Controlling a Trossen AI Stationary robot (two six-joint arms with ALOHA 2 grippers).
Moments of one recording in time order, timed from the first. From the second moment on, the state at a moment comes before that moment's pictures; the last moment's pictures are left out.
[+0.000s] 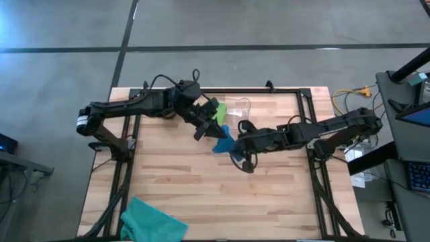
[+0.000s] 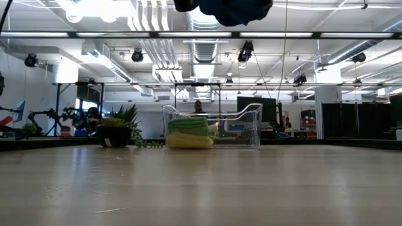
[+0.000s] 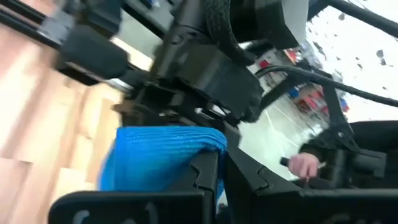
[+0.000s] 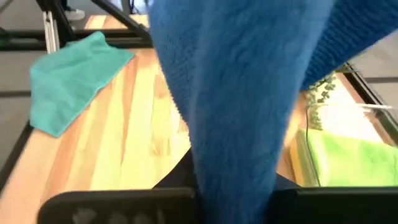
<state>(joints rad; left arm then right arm) 0.16 1.50 1.54 -0.32 0.63 -0.61 0.22 1.40 1.19 -0.35 0.21 0.12</state>
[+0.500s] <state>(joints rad) 0.15 1.42 1.54 -0.42 0.52 -0.46 0.22 1.34 1.16 -0.59 0.05 0.37</state>
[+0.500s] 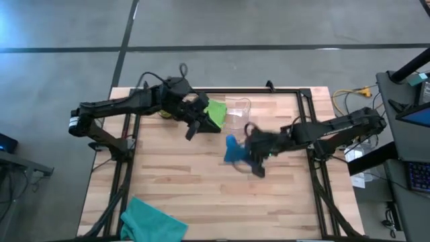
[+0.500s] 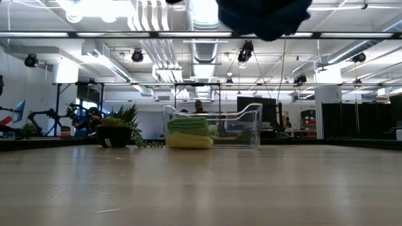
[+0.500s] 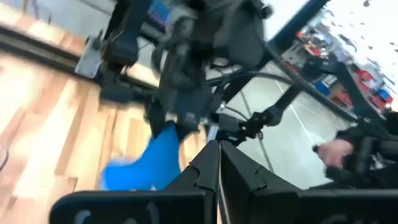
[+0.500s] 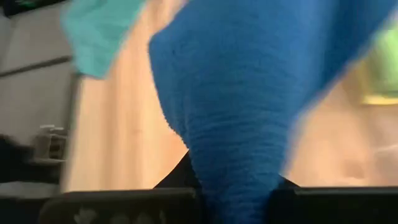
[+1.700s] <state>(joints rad) 0.02 1.15 0.97 -0.36 0.47 -0.60 0.29 1.93 1.04 -0.02 -0.54 0.72</state>
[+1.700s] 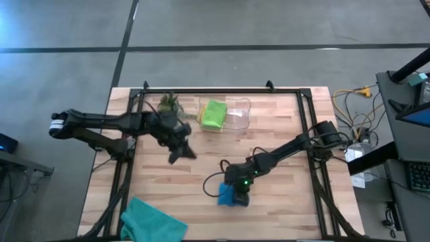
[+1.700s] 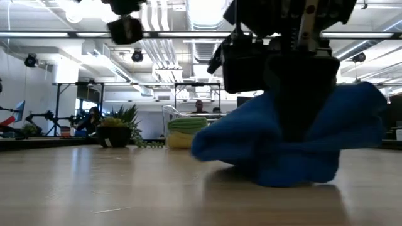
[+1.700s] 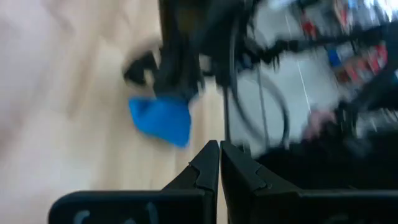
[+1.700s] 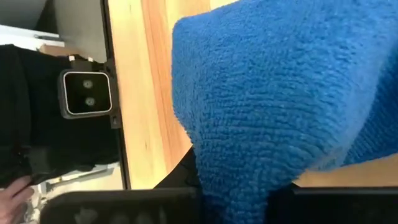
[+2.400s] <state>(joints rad) -0.10 1.46 0.83 0.27 0.59 -0.73 0.26 1.68 1.00 -0.43 -0.24 0.67</state>
